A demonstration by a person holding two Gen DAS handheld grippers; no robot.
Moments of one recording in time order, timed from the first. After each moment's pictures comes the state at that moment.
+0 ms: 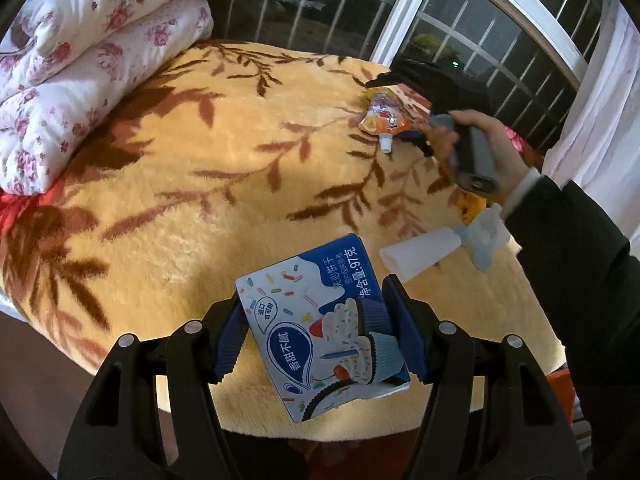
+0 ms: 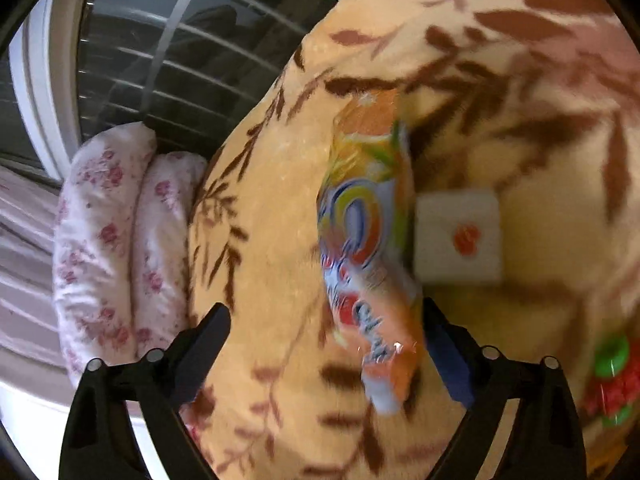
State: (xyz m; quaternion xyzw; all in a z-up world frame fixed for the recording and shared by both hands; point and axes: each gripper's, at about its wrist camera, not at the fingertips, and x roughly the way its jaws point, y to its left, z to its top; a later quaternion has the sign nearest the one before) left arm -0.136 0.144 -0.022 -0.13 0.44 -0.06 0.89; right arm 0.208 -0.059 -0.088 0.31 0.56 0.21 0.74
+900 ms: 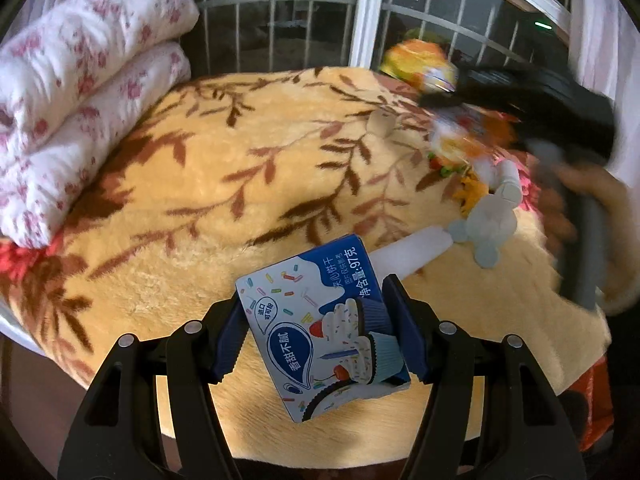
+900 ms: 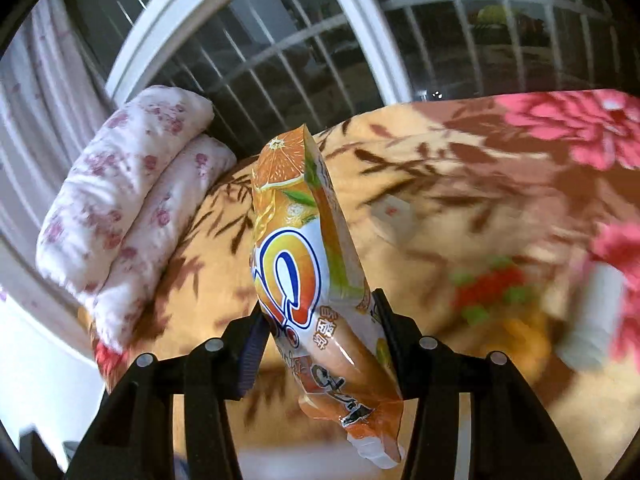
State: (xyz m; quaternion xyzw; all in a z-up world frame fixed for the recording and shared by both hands) left arm -0.134 0.063 -0.011 -0.02 0.40 -0.02 0.91; right arm 0.047 -0.118 -0.001 0.13 0.42 0.22 0.87
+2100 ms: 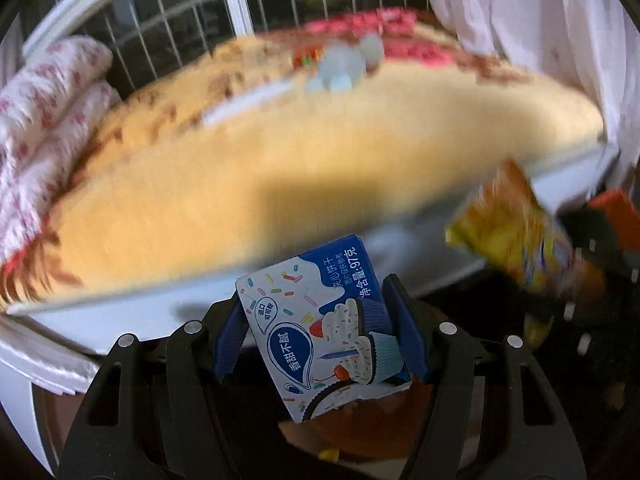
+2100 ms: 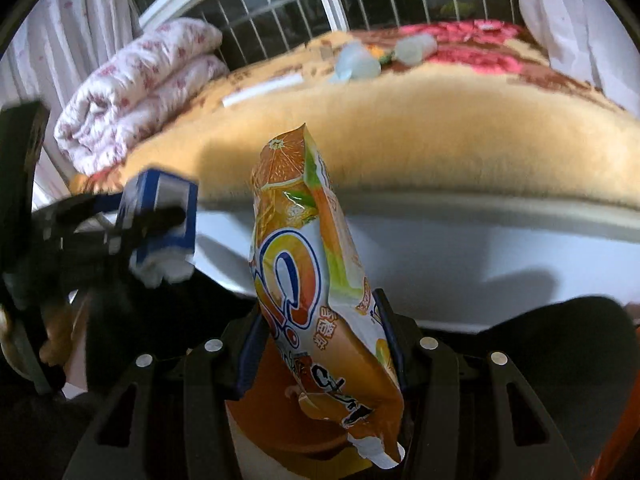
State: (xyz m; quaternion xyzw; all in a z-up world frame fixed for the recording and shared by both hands) left arm -0.298 -0.026 -0.094 0.13 0.44 -0.12 0.88; right arm -0.329 -0.209 -0.123 0.07 0.45 0.17 0.87
